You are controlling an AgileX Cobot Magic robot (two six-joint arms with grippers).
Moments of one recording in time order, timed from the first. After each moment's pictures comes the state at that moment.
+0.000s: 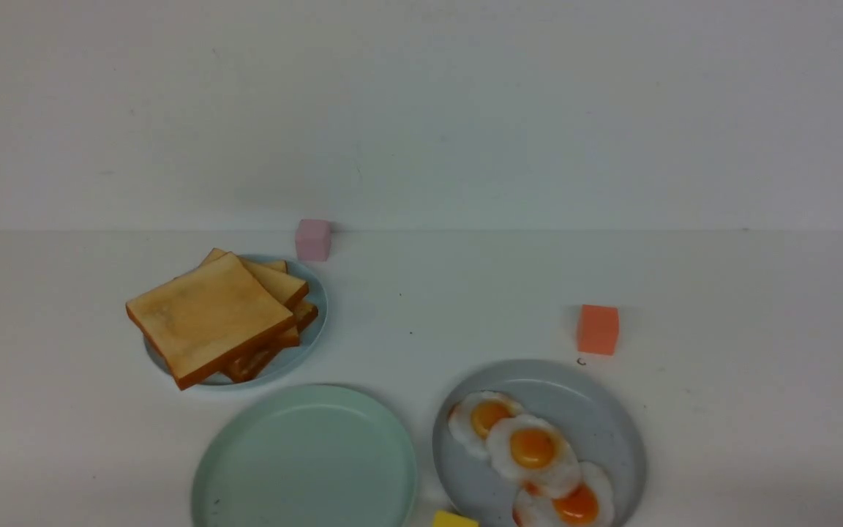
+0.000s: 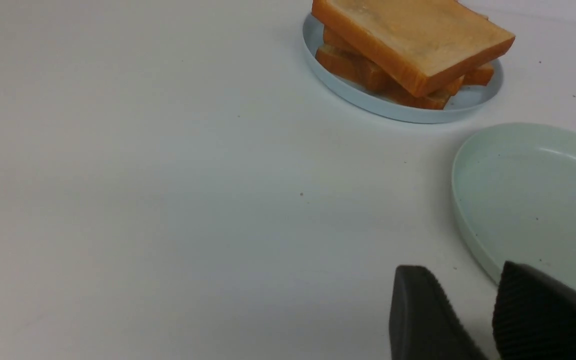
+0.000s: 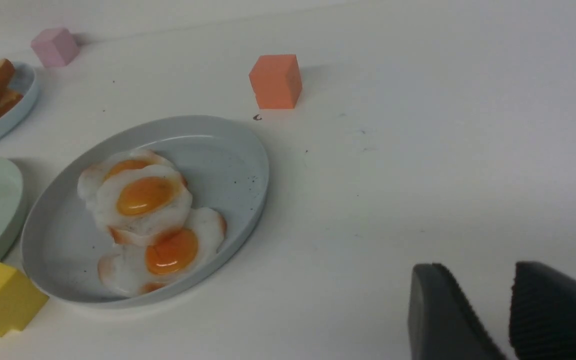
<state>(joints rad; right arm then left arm) 0.14 -0.01 0.01 0.08 0.40 0.10 -0.11 -0.01 0.03 0.09 0.40 -0.27</state>
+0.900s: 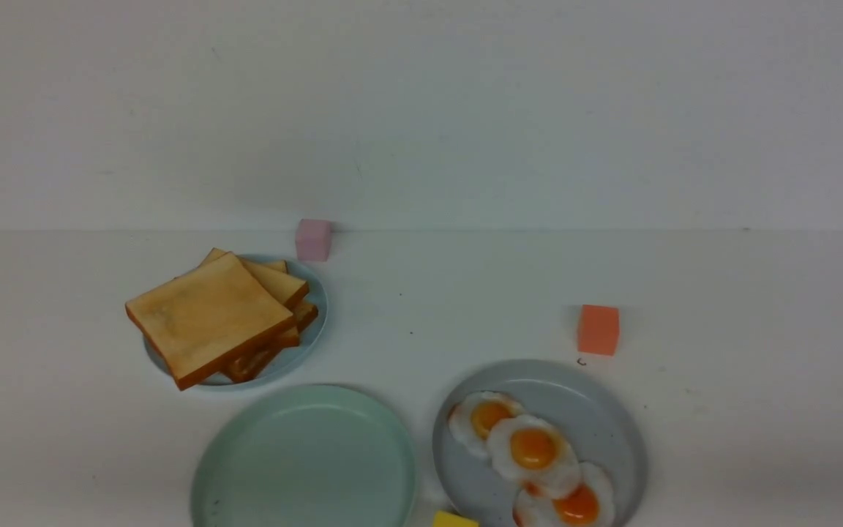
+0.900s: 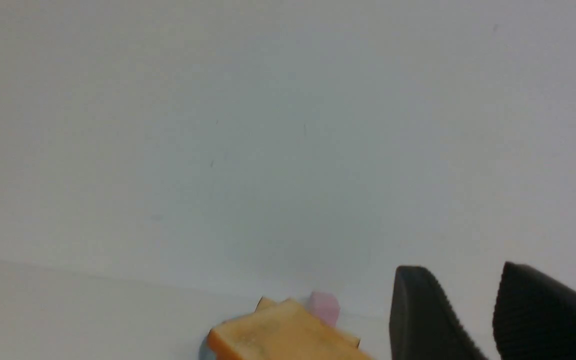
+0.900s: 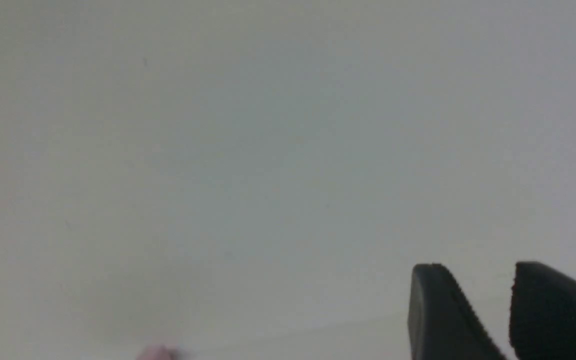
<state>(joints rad) 0.14 -0.01 0.01 0.12 -0.19 0.19 -0.11 -0.01 0.03 0.05 -0.20 -0.33</state>
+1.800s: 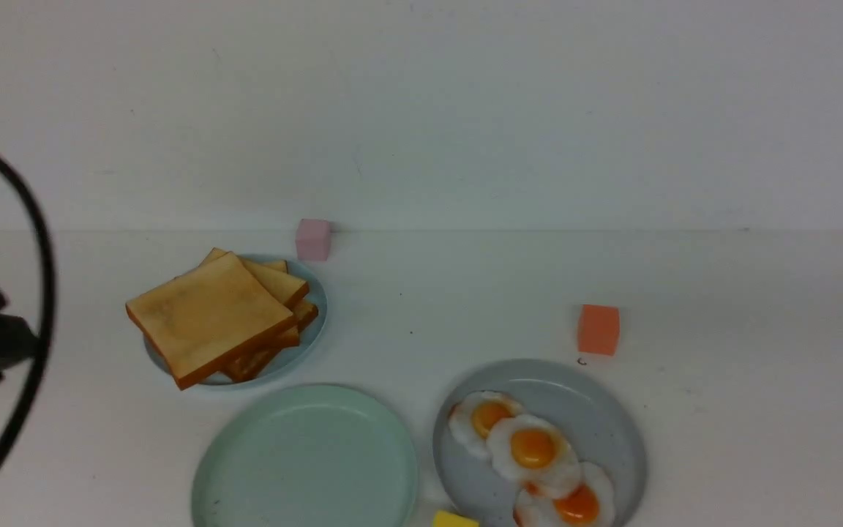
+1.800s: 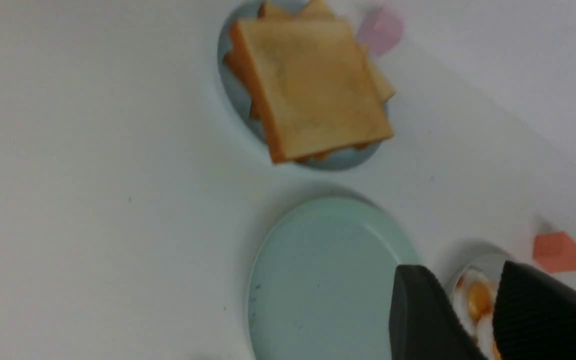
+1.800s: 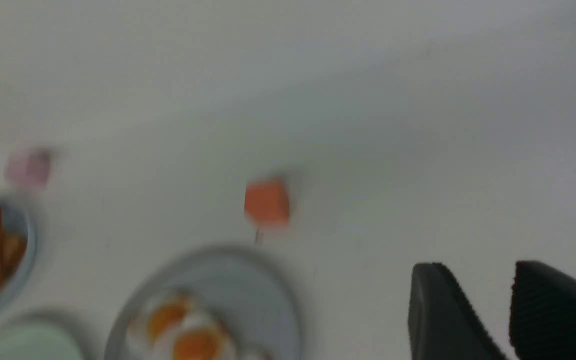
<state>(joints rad) 0.14 0.82 -0.82 -0.01 0.71 0.38 -0.11 0.82 -0.73 -0.16 0.64 -0.59</state>
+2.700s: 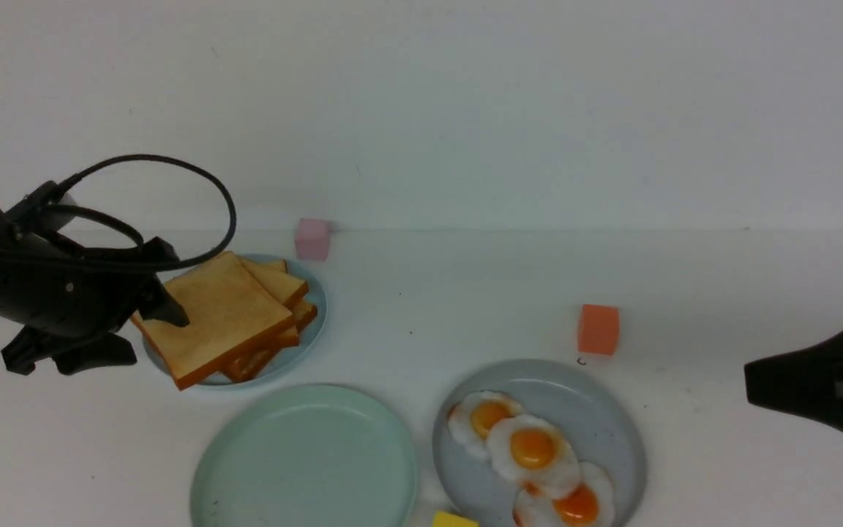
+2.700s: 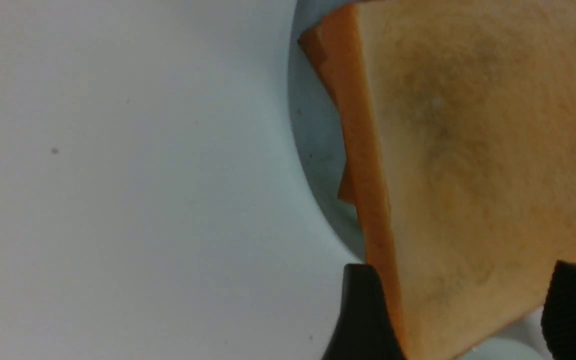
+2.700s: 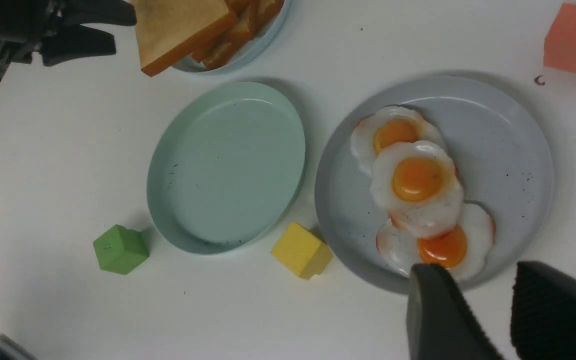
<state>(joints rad) 0.14 0.91 -0.81 0.68 0.85 -0.37 0.06 1.68 -1.04 -0.53 0.50 -0.12</state>
